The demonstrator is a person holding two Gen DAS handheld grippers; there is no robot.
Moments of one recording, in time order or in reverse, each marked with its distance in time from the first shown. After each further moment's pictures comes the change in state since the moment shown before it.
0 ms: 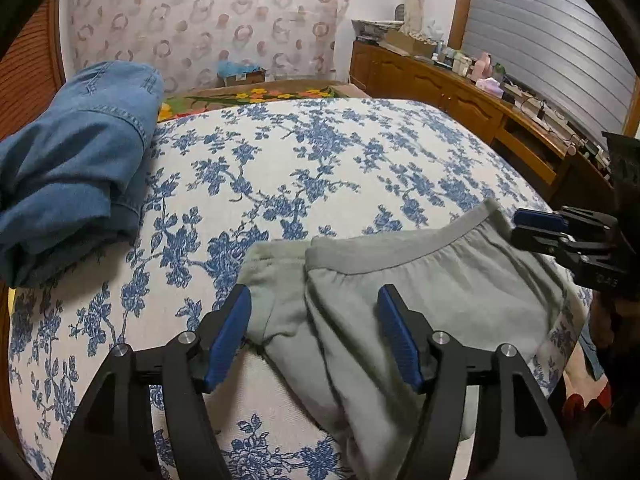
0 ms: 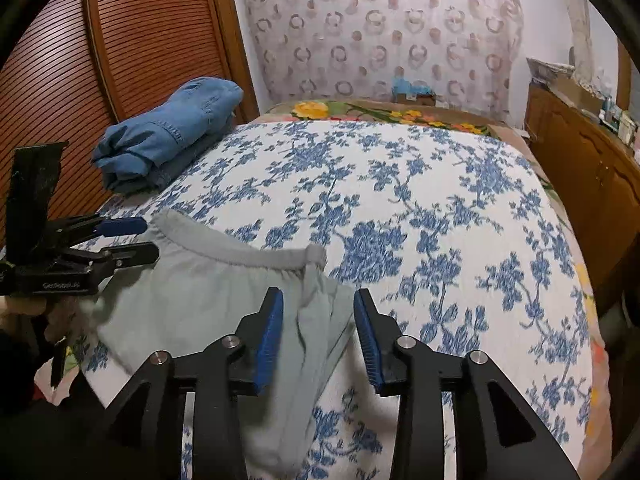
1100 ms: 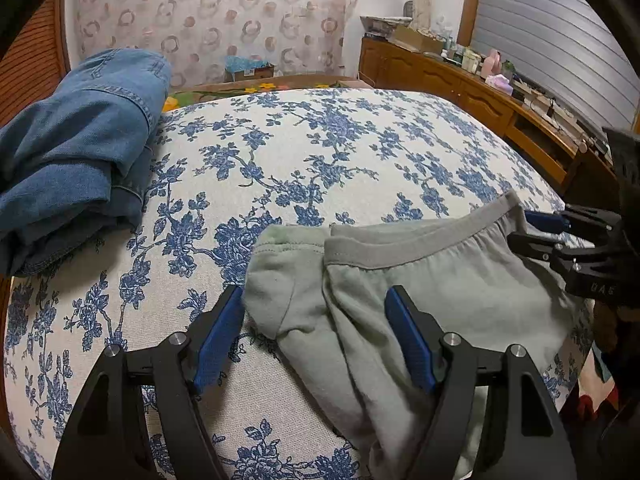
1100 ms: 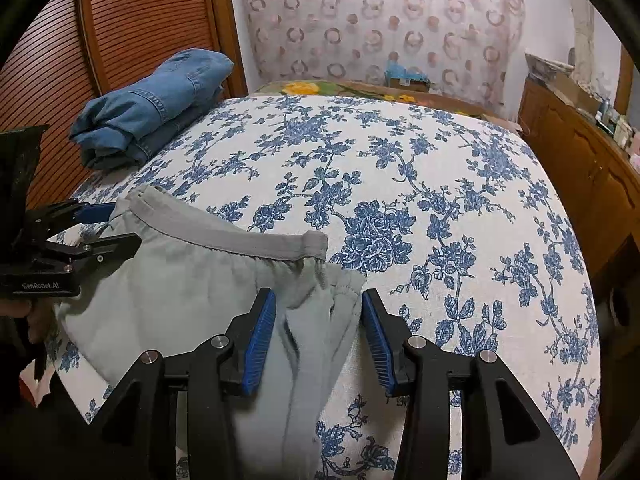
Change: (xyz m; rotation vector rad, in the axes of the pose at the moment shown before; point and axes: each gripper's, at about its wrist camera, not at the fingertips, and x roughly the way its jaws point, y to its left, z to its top) left arm 0.010 0.006 -0.007 -0.020 0.003 0.025; right arm 0.033 0.010 0.005 -0.028 0.060 -0.067
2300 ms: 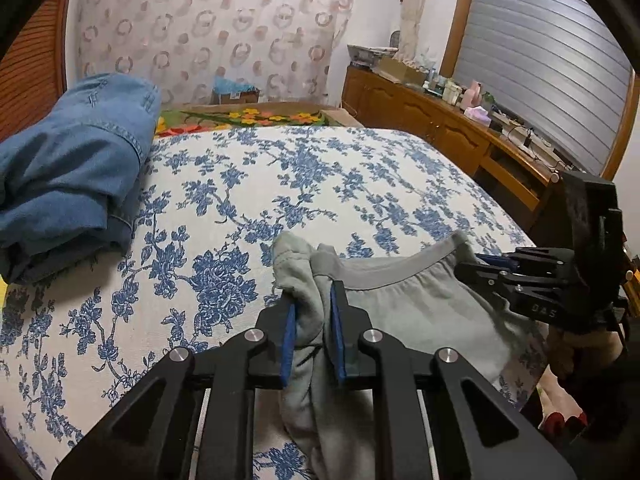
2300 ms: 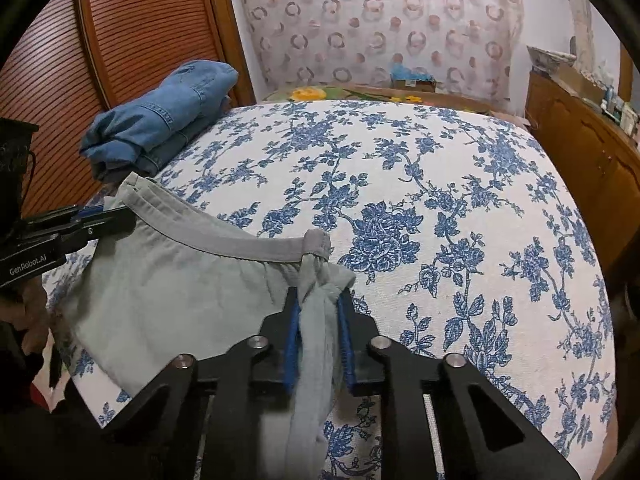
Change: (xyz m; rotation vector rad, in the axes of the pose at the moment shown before) left arm -0.033 -0.012 0.009 -0.024 -0.105 -0.096; right arm -0.004 -0.004 -0.003 0.044 -0.016 0.061
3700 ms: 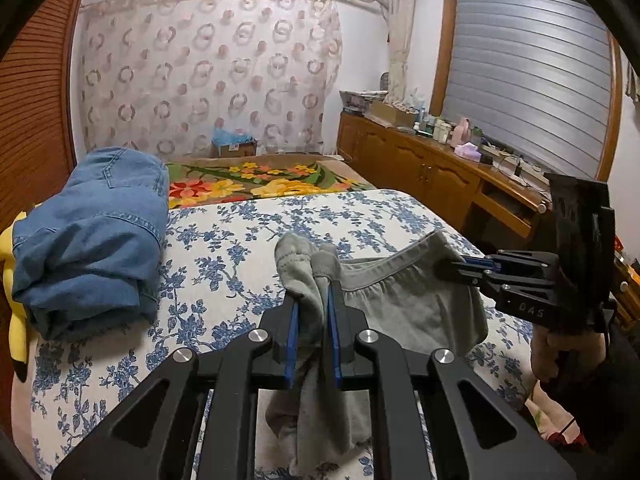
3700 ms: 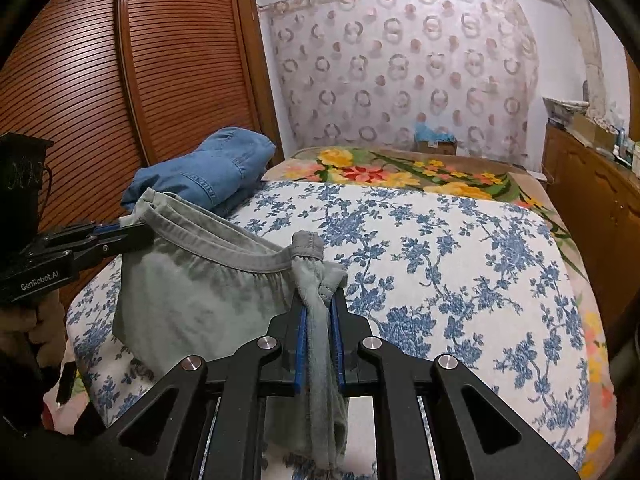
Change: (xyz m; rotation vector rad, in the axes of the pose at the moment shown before) left arm -0.044 -0.008 0.033 0.038 -0.165 0.013; right arm -0.037 0.012 0.026 -0.065 -0.205 0.059
